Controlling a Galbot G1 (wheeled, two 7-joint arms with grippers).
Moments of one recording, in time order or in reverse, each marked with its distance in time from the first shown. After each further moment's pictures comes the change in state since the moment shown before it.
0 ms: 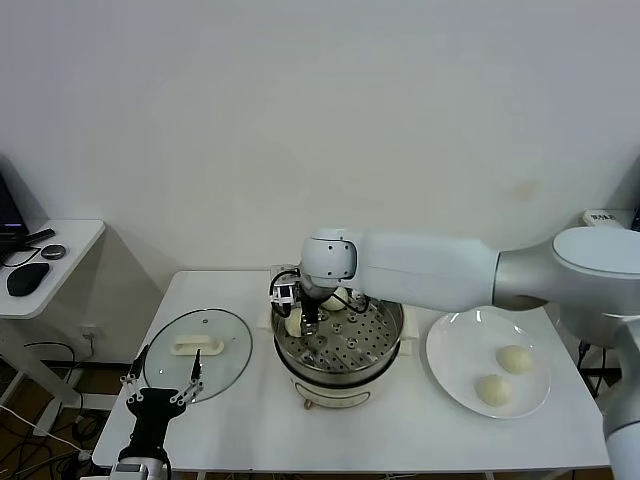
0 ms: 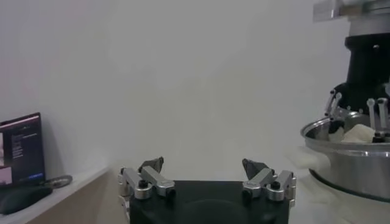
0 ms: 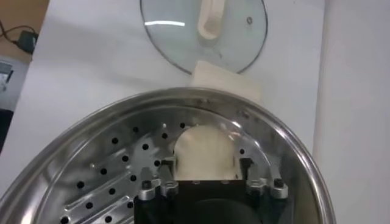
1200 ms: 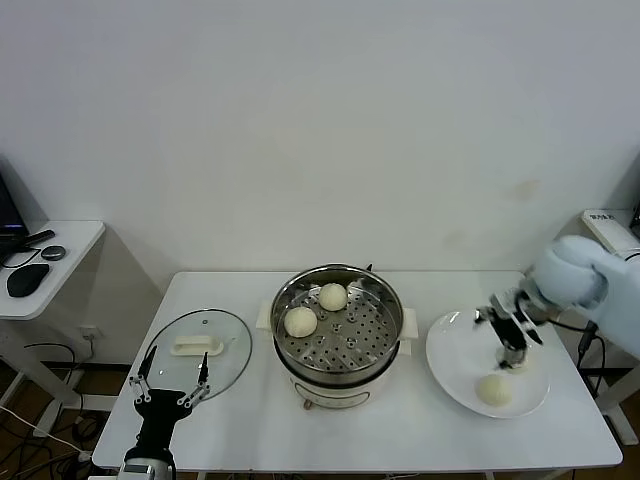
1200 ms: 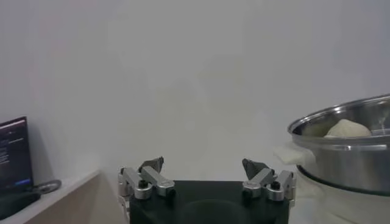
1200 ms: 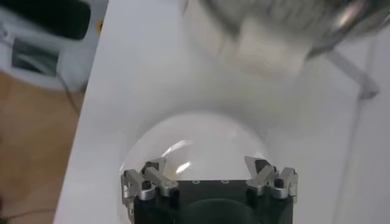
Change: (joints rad) left arm 0.007 0.006 0.019 0.004 0.030 0.007 0.005; right arm -0.342 -0.894 0.399 0.247 -0.623 0.506 -0.477
